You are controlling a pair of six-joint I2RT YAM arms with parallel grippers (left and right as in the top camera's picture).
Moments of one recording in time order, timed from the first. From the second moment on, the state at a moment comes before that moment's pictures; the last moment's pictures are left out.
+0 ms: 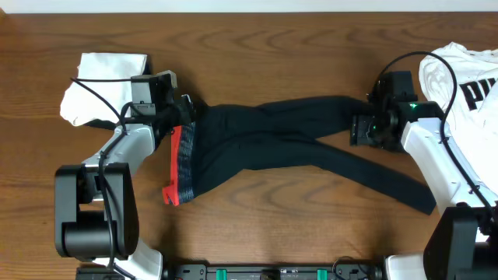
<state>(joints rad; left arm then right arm) 0.02 1.77 0.93 -0.06 0.30 -0.28 0.05 1.59 1.10 -0.83 0.00 0.17</state>
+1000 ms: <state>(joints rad) 0.02 1.48 1.03 -0.11 0.30 -0.28 0.05 1.59 1.10 -0.83 0.00 0.17</state>
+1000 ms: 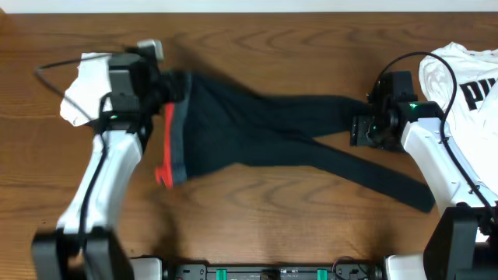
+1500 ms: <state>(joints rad) 0.02 1.30 1.05 -0.13 0.32 -0.28 0.05 1.59 1.10 -0.83 -0.01 0.16</state>
